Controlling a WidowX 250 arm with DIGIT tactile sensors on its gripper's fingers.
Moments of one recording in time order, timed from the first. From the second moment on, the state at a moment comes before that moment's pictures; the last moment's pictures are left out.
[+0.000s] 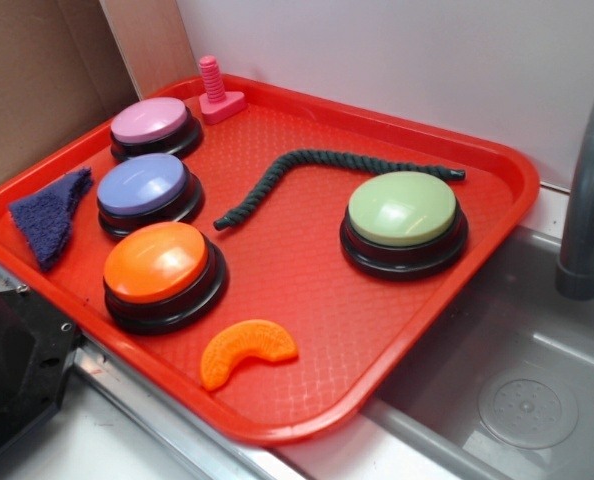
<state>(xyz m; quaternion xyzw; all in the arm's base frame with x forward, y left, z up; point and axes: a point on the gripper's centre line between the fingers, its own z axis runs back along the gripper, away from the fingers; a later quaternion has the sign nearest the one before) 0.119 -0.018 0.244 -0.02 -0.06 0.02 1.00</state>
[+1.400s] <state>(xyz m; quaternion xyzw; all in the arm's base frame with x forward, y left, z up) 0.293 -0.017 0.196 0.00 0.00 -0.18 0.98</state>
